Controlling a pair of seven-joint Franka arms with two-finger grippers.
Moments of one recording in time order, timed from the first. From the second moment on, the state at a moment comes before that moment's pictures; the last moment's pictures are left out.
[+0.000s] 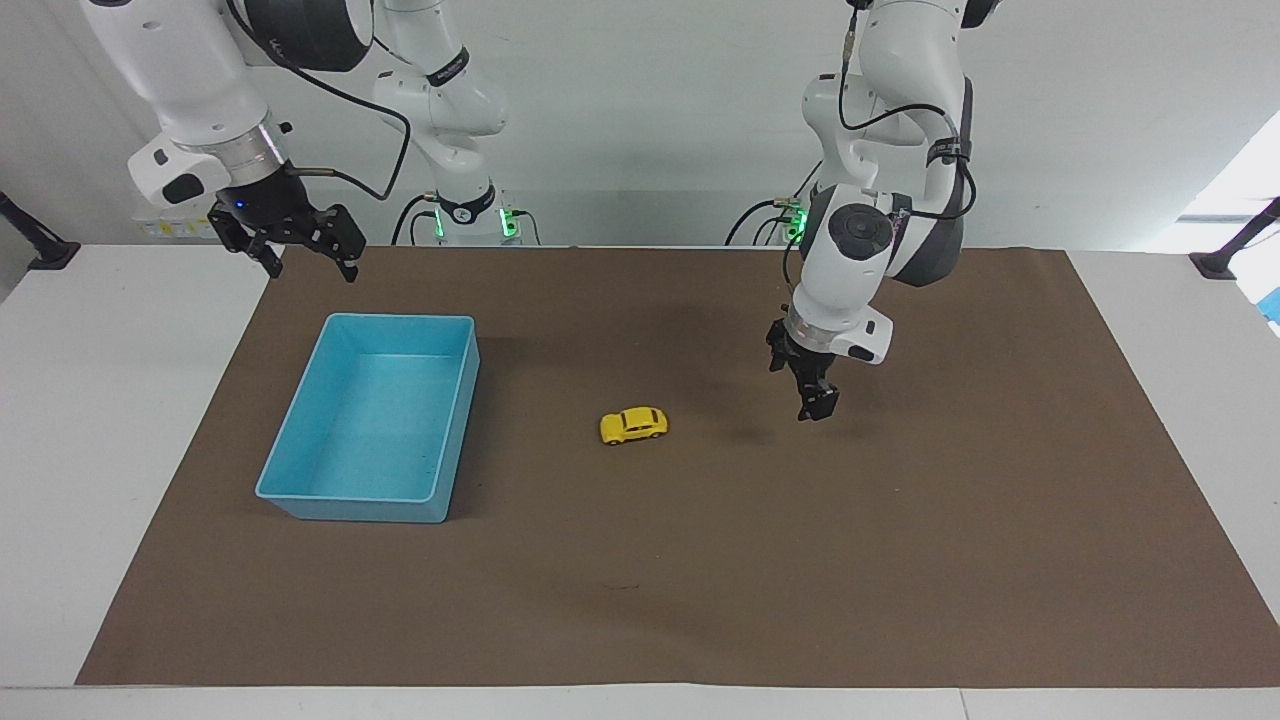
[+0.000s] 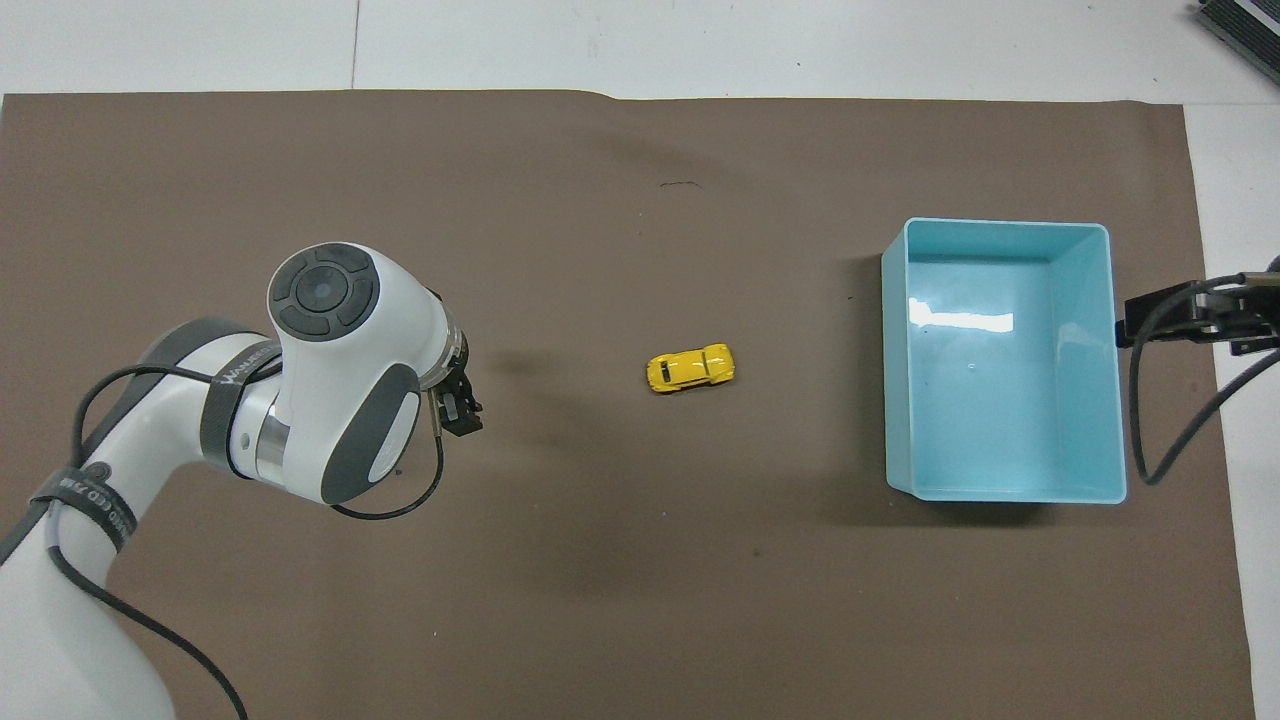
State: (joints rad) left arm -0.37 0.20 -0.06 -1.96 -0.02 2.16 -2.27; right arm -0.15 -0.01 0.10 -1.59 -0.01 1.57 0.04
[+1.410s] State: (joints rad) left arm -0.30 0.10 -0.05 -1.77 -0.01 2.07 -1.68; right arm -0.04 0.00 0.10 -1.59 0.00 1.56 0.48
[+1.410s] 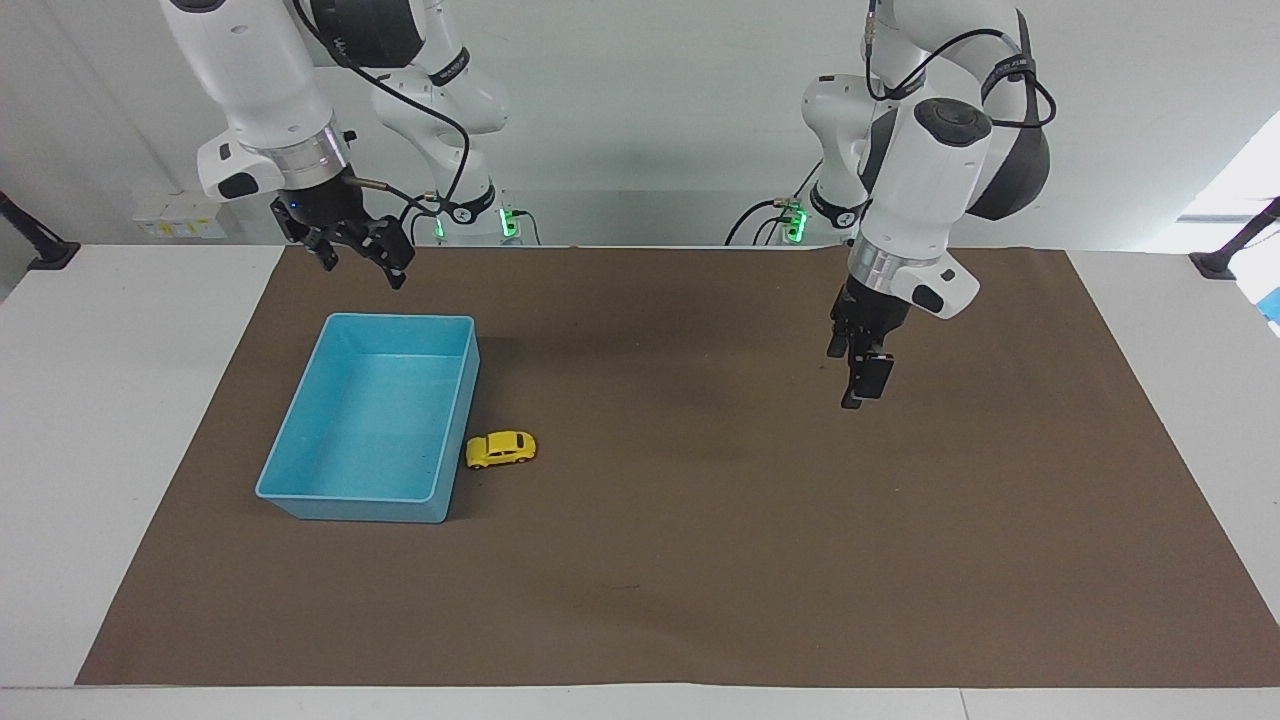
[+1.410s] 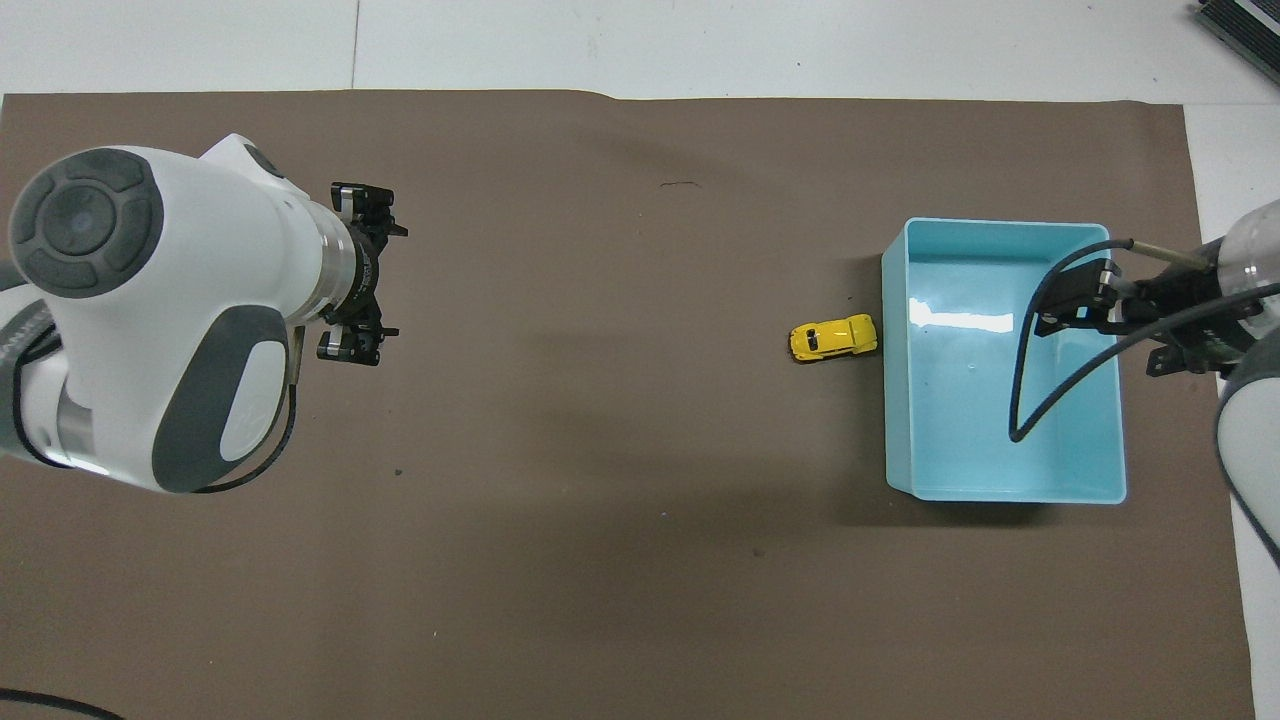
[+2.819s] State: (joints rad) left arm -0.04 -0.04 -0.05 -1.70 -0.01 1.70 -0.19; right arm 0.11 0.21 0.10 -1.62 -0.01 1.85 1.60
